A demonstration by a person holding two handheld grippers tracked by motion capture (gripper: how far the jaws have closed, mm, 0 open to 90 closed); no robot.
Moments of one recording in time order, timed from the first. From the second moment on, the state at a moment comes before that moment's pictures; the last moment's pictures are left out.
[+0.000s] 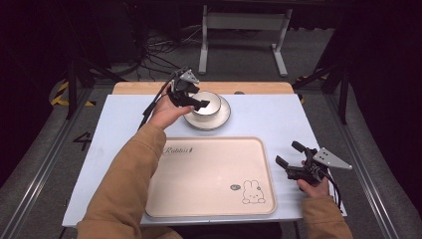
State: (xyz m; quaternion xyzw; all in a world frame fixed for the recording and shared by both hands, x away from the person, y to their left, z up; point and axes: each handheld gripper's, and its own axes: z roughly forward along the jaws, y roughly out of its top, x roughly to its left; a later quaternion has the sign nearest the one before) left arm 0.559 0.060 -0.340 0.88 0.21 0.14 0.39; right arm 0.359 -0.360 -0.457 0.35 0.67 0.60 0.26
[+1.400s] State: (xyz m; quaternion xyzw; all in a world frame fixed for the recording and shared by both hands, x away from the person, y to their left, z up) left arm 0.572 0.014 -0.398 0.94 0.18 0.11 0.27; right arm 0.359 -0.361 -0.457 0.34 0.67 0.61 0.26
